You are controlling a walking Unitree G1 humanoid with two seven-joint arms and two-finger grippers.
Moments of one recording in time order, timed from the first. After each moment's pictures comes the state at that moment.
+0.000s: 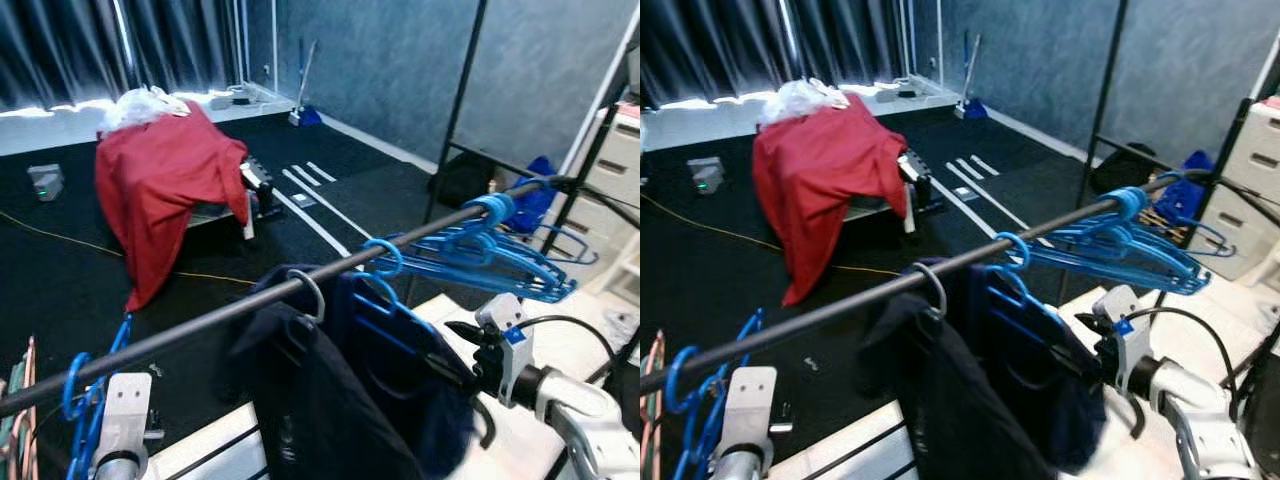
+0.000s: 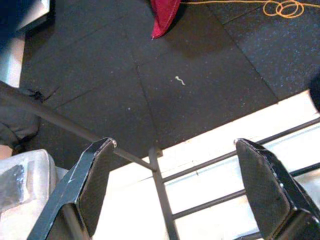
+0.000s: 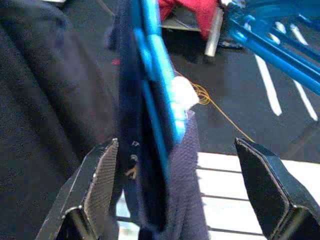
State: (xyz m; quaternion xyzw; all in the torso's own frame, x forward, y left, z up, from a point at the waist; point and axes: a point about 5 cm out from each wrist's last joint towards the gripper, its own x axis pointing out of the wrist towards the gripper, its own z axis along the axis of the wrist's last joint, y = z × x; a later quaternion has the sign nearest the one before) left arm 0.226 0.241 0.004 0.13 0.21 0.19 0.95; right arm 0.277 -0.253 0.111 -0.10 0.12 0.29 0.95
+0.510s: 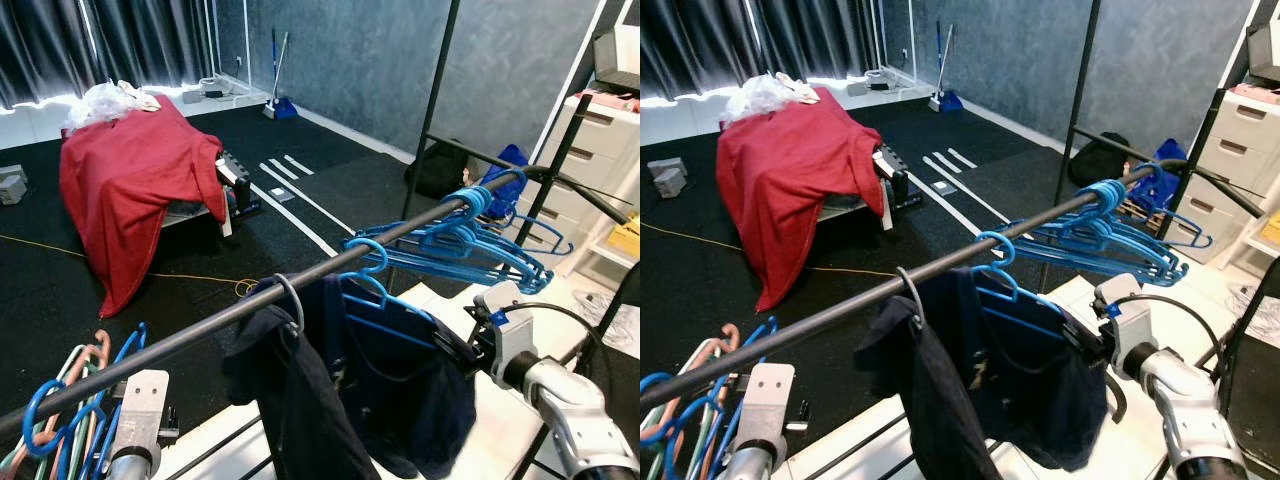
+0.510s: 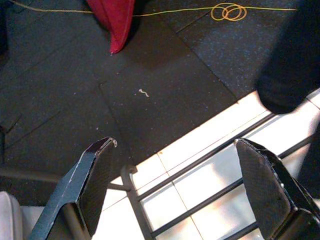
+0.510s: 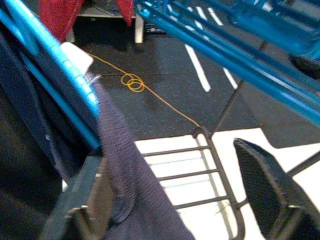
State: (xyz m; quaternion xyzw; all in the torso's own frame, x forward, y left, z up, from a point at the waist) left arm 0.230 0.231 0.003 0.14 0.21 0.14 0.96; right arm 0.301 -0.253 0.101 -0.12 0.11 0.19 0.97
